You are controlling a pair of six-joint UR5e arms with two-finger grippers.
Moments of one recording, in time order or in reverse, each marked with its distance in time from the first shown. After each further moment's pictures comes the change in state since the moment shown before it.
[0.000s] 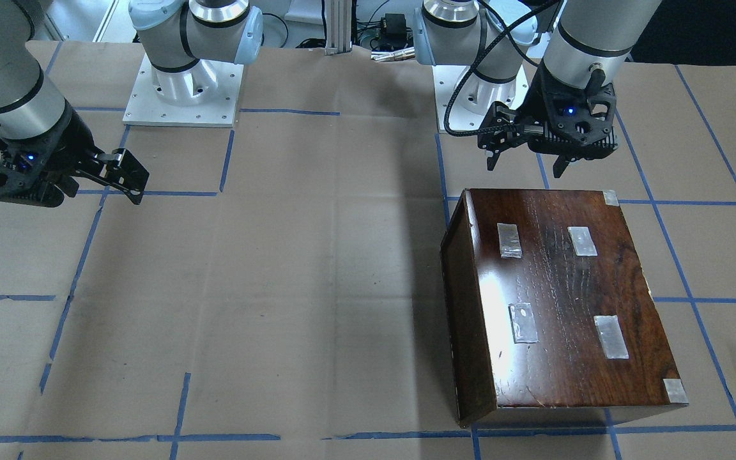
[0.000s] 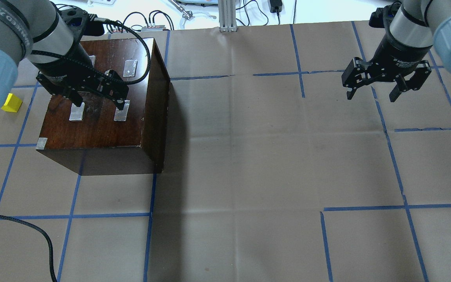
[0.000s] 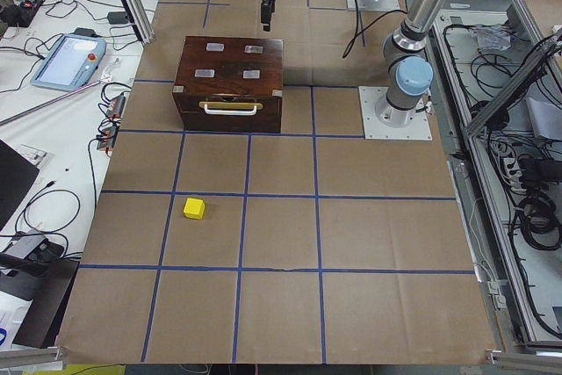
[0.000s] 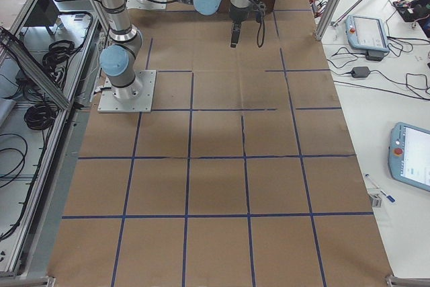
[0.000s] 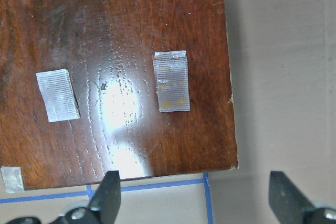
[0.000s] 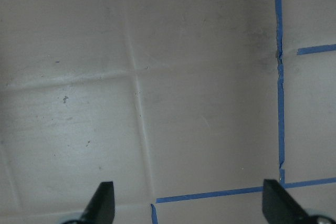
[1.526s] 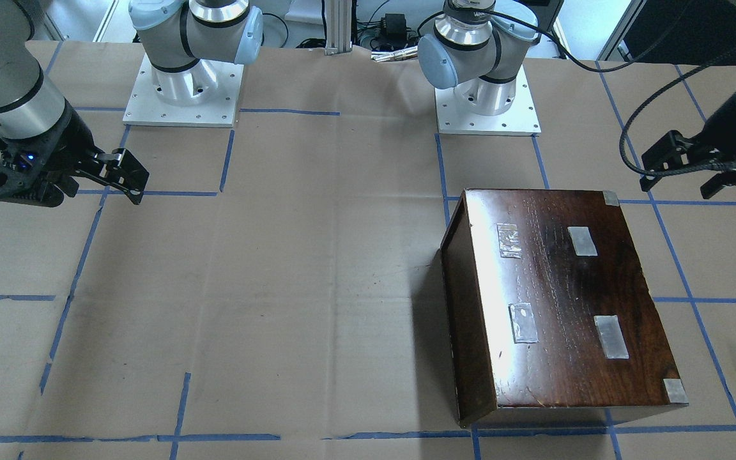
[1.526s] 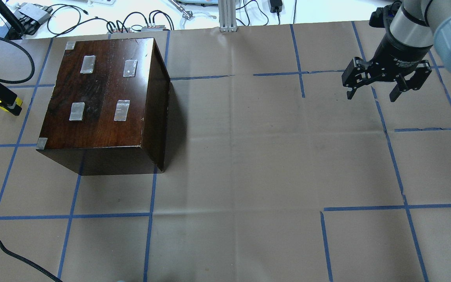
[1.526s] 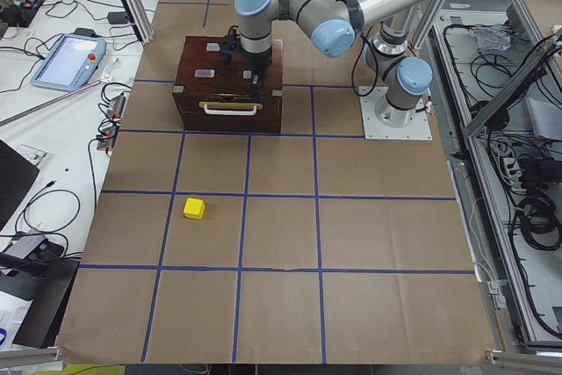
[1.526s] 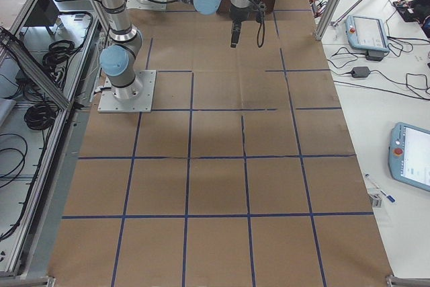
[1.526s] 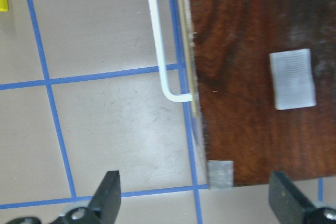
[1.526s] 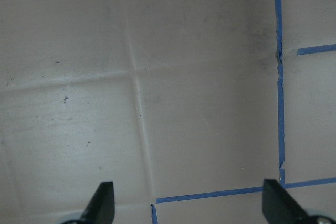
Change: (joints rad) left arm 0.548 -0.138 0.025 0.047 -0.026 0.498; right arm 0.000 0.000 -0.001 0.000 0.000 0.000
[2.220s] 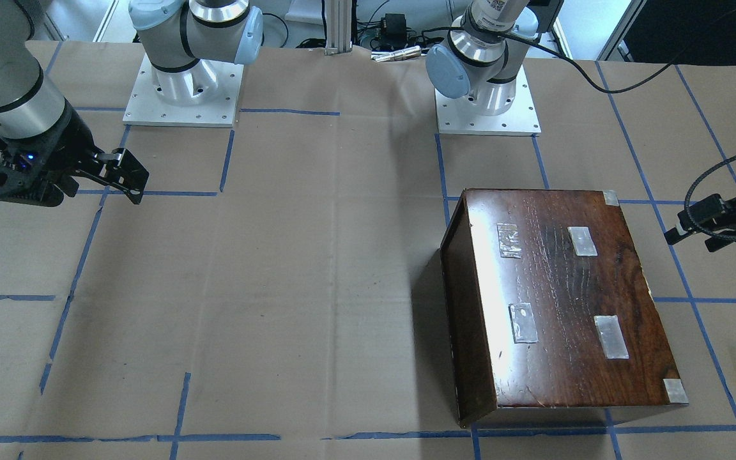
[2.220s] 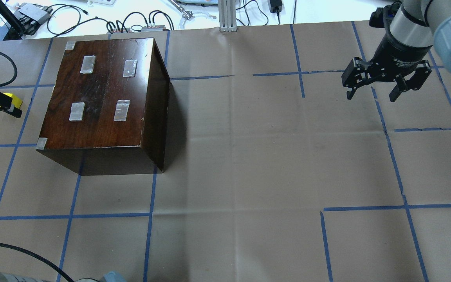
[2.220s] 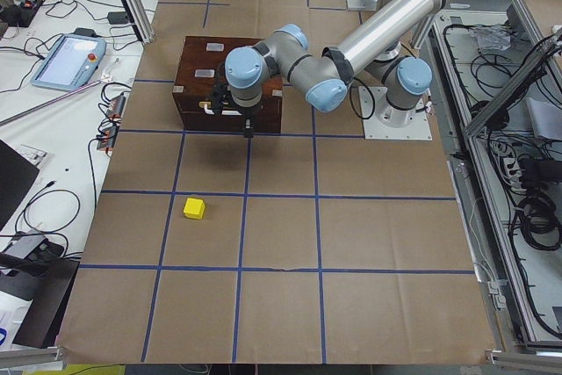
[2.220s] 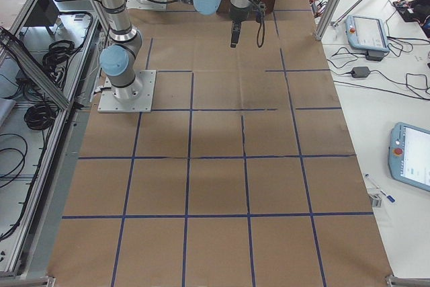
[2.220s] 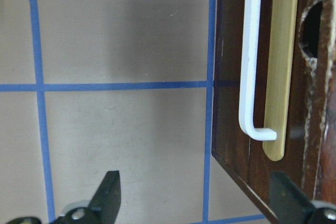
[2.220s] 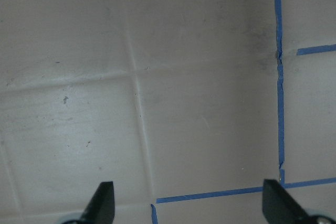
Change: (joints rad) left arm 0.101 -0.163 0.035 0.017 -0.241 0.027; right arm 0.000 0.000 -0.001 0.000 0.000 0.000
